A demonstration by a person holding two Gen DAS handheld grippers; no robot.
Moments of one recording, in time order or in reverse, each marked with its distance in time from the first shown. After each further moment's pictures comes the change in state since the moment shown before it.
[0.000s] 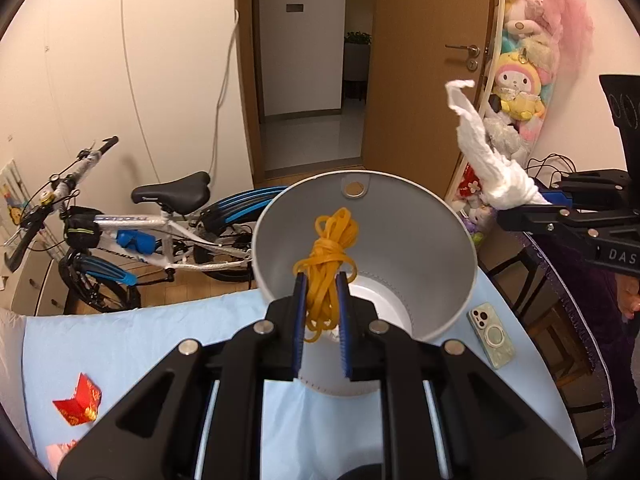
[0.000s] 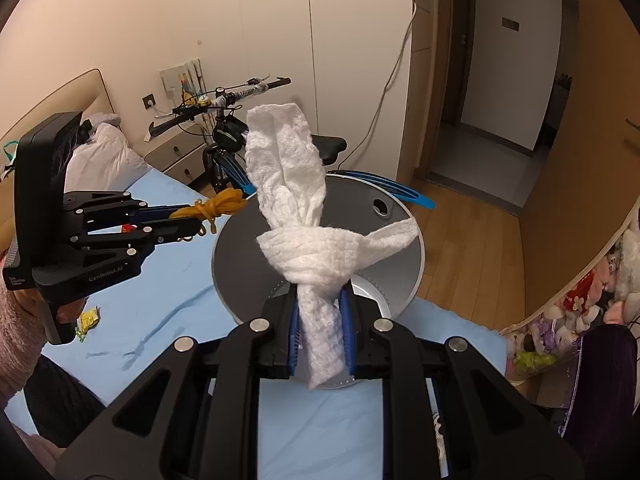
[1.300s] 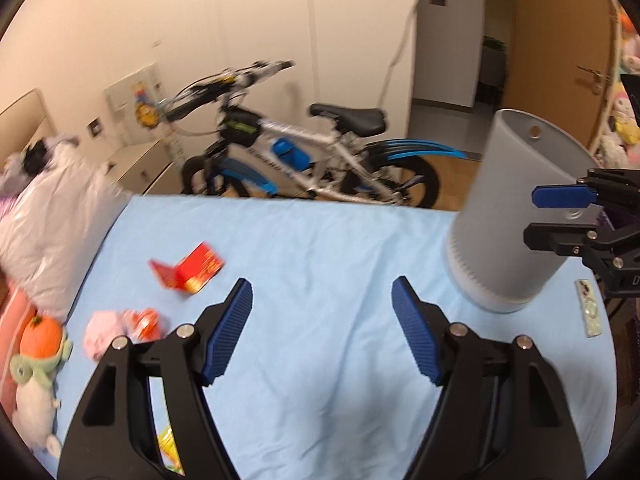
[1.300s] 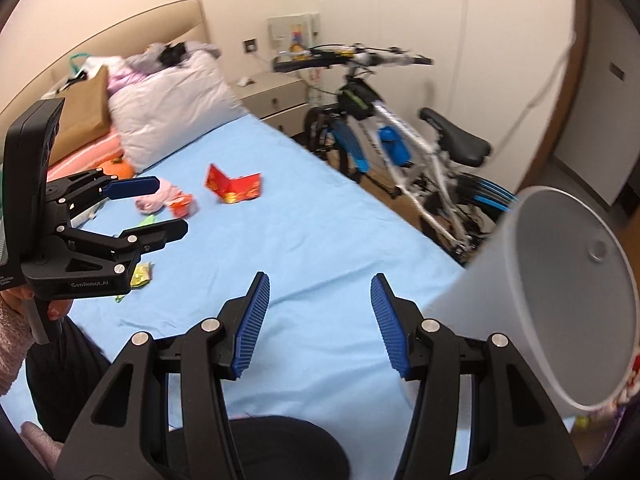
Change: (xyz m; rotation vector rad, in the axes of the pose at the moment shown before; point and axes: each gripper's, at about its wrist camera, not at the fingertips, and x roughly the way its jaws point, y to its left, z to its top) left arm -0.108 0.152 -0.187 -0.305 0.061 0.410; right arm 0.102 0.225 -0.018 -0.280 0.075 0.232
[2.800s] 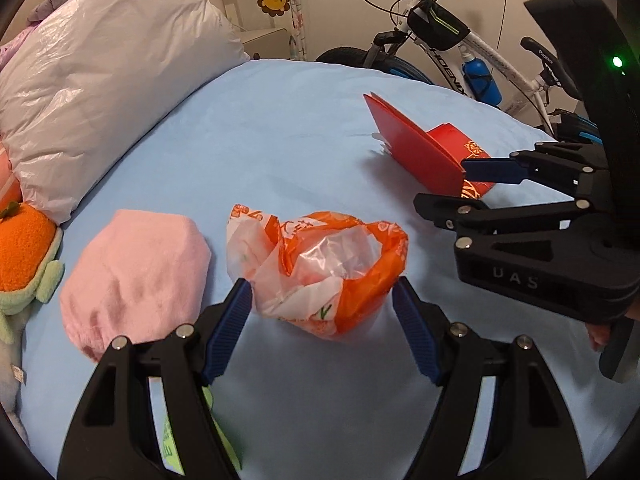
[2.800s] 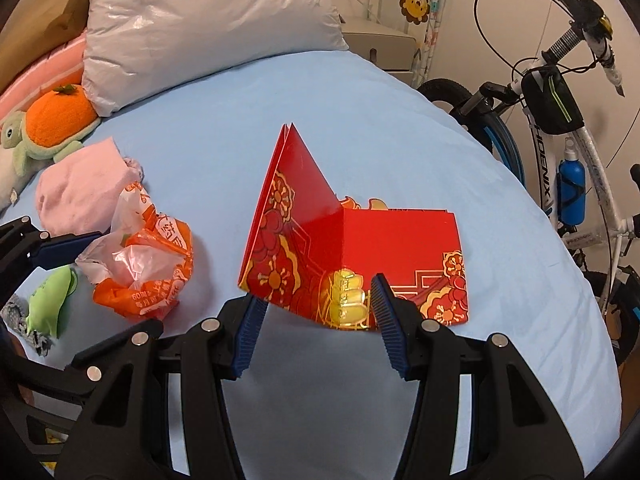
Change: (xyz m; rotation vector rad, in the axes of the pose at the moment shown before) left arm 0.221 0.281 -0.121 -0.257 0.168 0.229; right arm 0.440 0.225 0.109 -0.219 0.099 0.075
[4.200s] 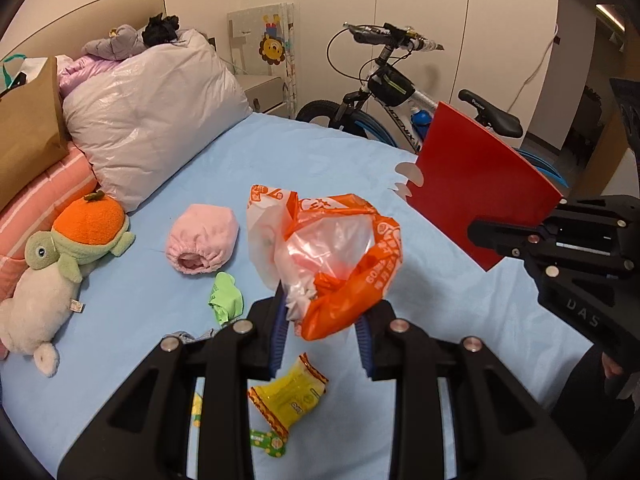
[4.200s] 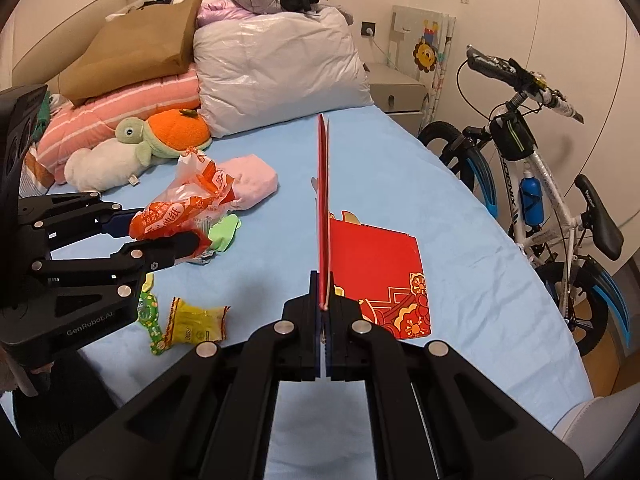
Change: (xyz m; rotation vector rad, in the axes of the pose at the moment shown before) left arm -0.235 -0.036 -0.050 -0.037 -0.126 -0.058; right arm -0.262 0.049 -0.080 -0.041 -0.106 0.064
